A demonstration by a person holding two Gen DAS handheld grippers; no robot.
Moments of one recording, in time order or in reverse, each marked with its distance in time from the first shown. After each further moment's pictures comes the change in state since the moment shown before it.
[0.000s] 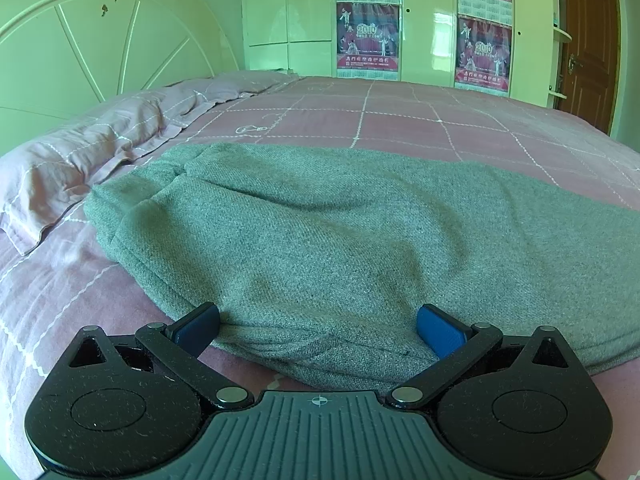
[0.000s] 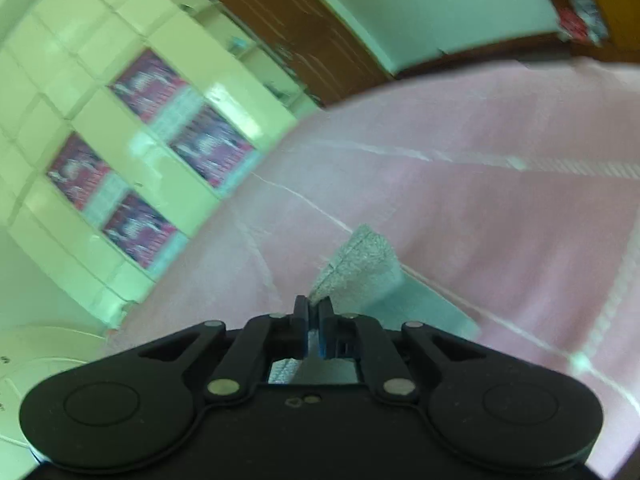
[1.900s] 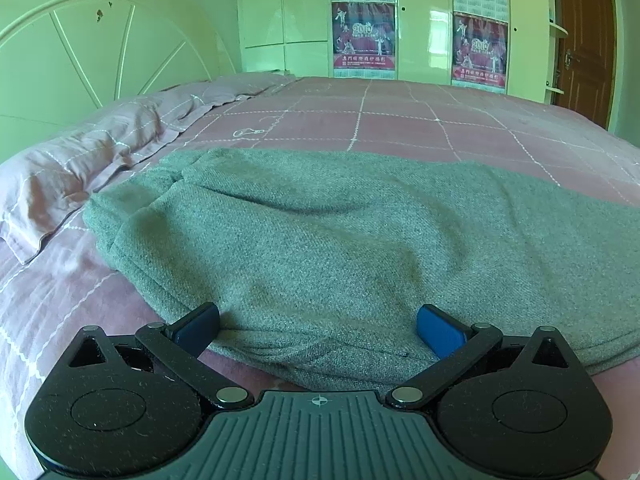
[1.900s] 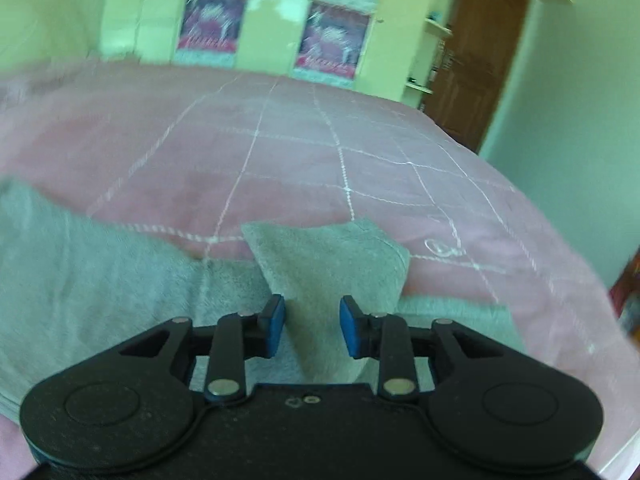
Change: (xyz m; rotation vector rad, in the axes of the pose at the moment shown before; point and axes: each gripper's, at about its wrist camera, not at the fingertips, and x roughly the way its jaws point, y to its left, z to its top) left arm 0.000 -0.001 0.002 0.021 -0.002 -0.001; right arm 0.083 0.198 -0.125 -1.158 -0.019 -0.217
